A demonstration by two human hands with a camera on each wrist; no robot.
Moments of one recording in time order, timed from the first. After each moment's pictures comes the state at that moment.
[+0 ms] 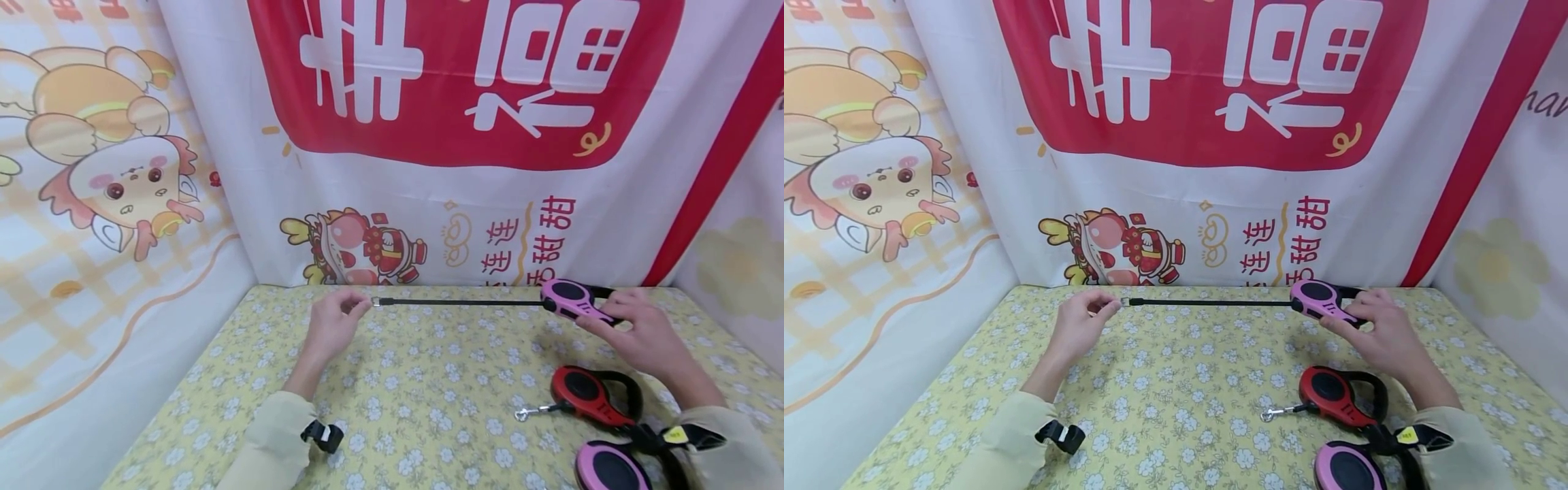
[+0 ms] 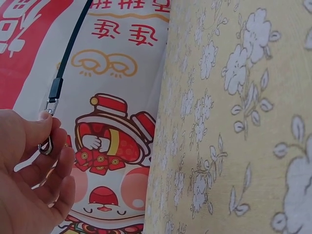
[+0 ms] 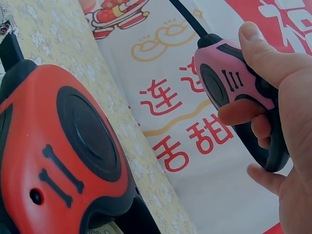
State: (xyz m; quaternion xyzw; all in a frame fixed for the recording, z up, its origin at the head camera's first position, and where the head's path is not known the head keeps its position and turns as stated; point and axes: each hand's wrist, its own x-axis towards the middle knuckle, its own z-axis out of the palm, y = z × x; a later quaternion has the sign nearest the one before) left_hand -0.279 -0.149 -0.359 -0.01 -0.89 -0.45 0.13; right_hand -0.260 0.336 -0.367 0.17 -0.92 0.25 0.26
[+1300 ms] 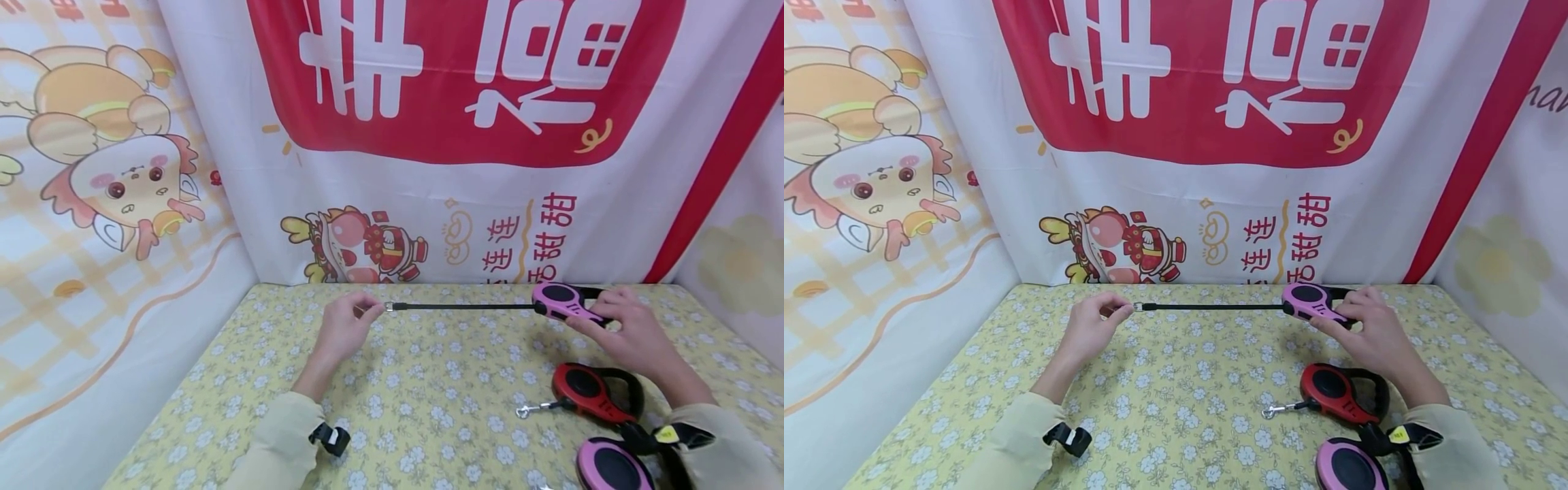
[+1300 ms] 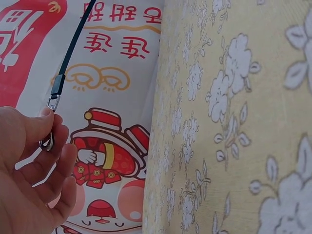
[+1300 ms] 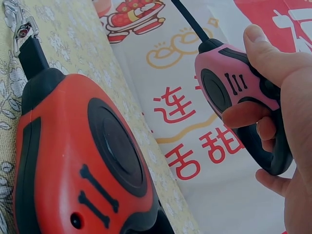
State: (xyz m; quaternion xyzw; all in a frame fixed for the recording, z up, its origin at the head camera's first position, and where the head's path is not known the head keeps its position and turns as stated) left_hand -0.275 -0.137 -0.366 -0.06 -0.89 -0.43 0.14; right_hand -0.261 0.322 -0.373 0.18 -0.91 0.25 0.27
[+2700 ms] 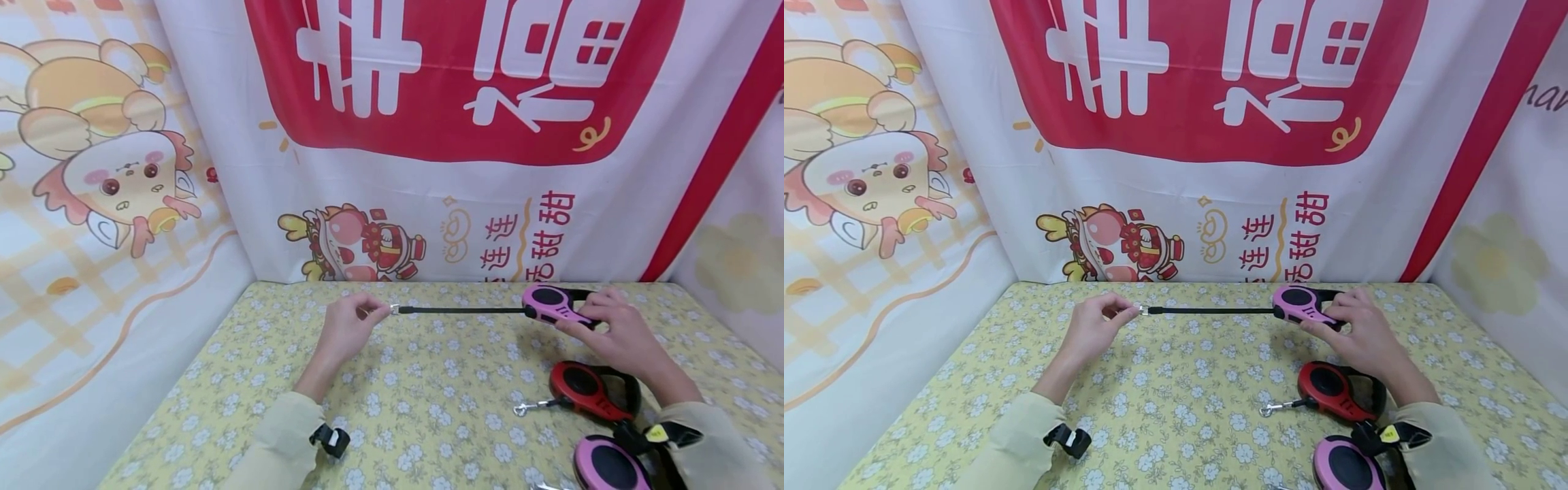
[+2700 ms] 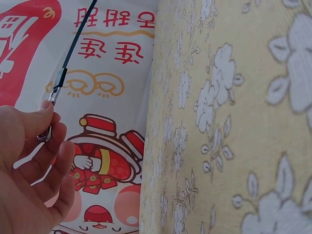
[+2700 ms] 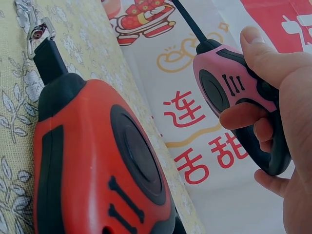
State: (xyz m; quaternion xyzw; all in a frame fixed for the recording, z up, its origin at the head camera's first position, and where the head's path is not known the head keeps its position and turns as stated) left_hand -0.270 -0.129 -0.367 -0.06 -0.89 -0.44 0.12; right_hand -0.261 0.312 -0.377 0.18 -0.92 0.23 0.25
